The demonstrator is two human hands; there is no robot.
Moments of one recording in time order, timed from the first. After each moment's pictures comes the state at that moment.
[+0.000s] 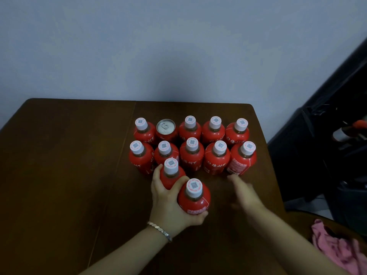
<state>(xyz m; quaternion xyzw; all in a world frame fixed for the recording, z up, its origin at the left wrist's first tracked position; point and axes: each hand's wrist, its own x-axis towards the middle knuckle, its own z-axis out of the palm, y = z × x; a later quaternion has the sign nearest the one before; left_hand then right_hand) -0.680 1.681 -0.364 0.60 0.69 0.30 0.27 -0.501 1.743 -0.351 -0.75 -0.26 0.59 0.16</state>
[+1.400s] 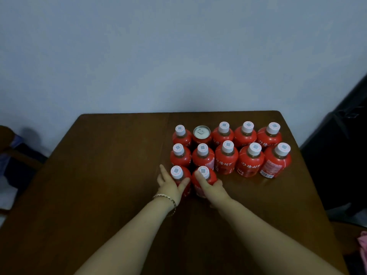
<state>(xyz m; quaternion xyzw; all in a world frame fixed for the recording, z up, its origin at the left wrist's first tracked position) -0.775 1.705 -0.356 0.38 0.81 0.15 0.41 -0.645 1.723 -0.364 -0.65 -0.34 0.66 0.17</state>
